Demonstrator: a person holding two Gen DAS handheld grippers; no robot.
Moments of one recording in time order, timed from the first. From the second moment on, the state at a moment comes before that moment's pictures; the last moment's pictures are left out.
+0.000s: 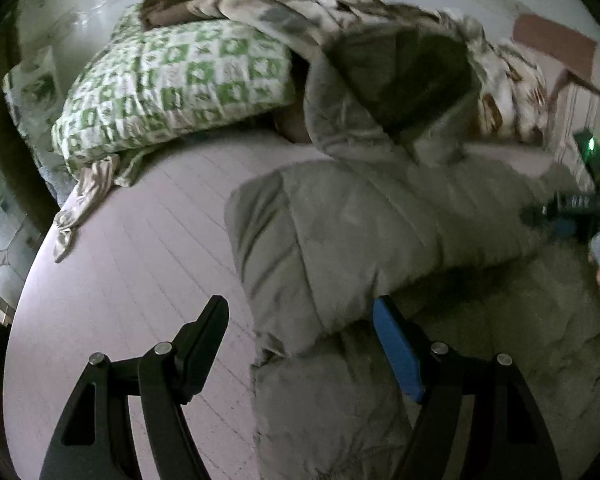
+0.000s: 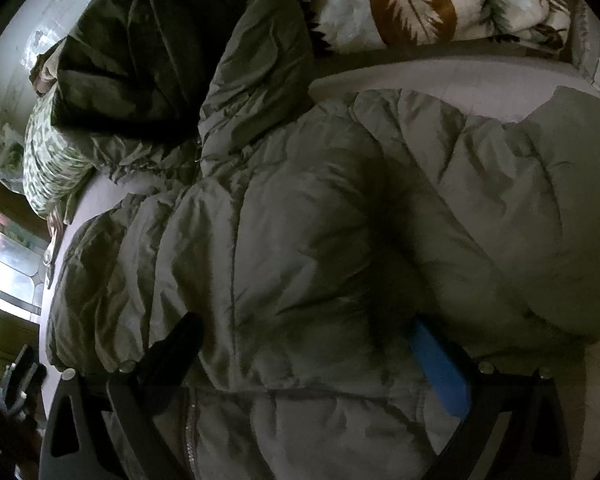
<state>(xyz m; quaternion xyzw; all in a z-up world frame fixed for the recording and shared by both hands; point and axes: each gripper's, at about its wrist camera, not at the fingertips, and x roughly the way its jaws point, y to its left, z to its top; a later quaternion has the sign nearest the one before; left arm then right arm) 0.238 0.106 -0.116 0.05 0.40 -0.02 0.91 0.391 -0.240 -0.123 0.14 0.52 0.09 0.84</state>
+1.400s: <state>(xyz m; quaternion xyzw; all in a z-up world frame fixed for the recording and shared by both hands) 0.202 0.114 -0.124 0.01 0.43 0.02 0.90 0.336 -0.292 -0.084 0.05 0.46 0.05 0.88</state>
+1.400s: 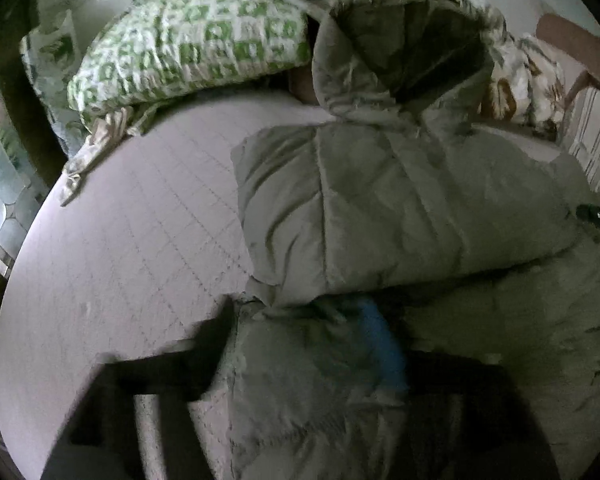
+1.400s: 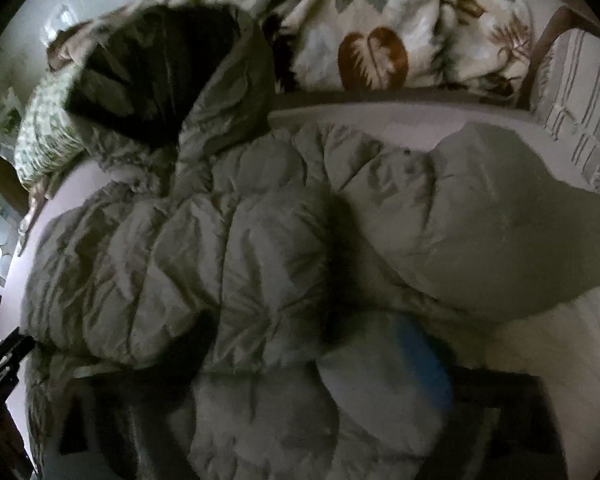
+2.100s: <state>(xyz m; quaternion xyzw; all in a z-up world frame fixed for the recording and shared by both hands) 0.163 0.049 -0.083 0.01 0.43 -0.01 0.90 0.257 -0.335 -0.042 0.03 0.43 0.06 0.90</state>
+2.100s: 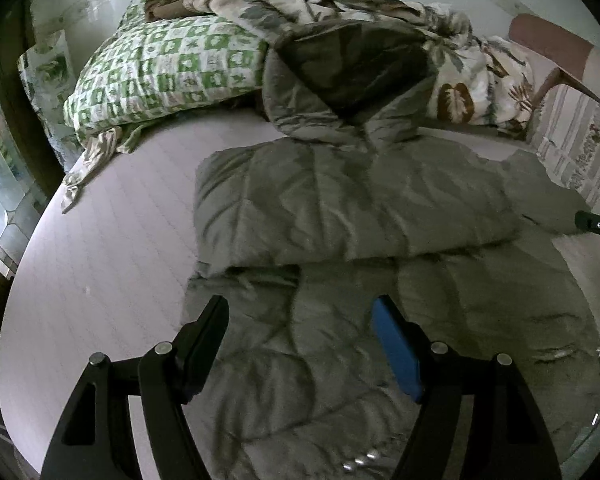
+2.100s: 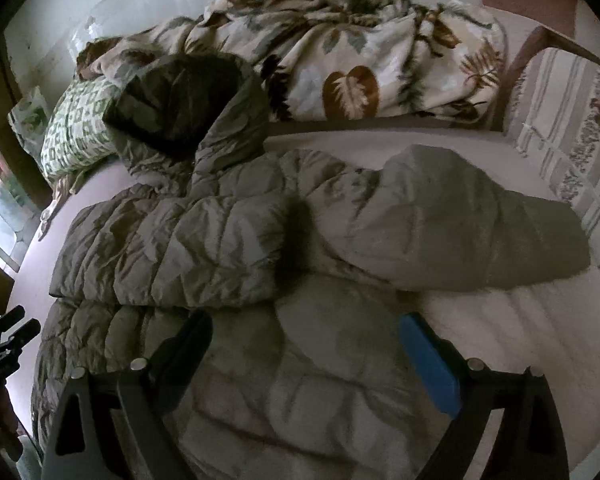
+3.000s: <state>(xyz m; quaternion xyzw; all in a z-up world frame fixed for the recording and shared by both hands) 0.197 -0.022 -0.096 0.02 0.44 -0.02 0.90 0.268 -0.526 -0.081 -0.02 0.42 -0.14 0.89</state>
